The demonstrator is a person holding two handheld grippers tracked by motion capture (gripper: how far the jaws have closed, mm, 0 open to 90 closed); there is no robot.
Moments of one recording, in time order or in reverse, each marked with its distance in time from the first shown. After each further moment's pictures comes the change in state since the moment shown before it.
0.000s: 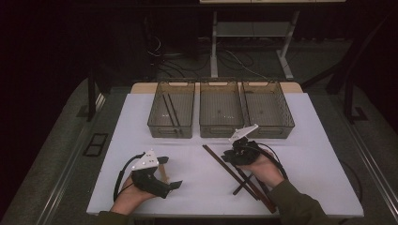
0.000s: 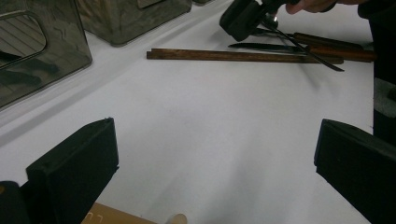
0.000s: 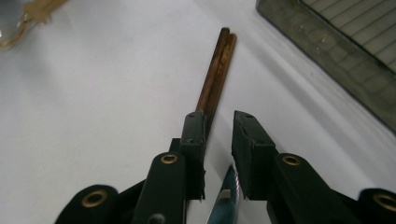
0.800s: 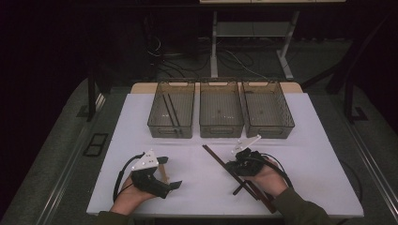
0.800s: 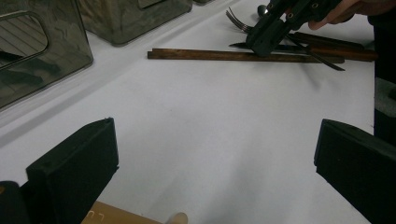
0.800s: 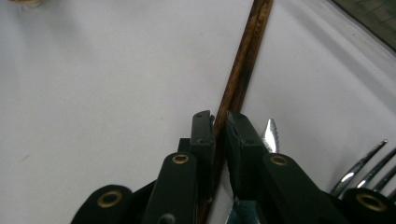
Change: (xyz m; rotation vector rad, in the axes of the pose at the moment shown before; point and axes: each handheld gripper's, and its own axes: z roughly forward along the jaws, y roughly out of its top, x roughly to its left) left arm 0.000 0.000 0.000 0.002 0.003 0.002; right arm 0.018 -0.022 -0.004 0.028 0.024 -0.030
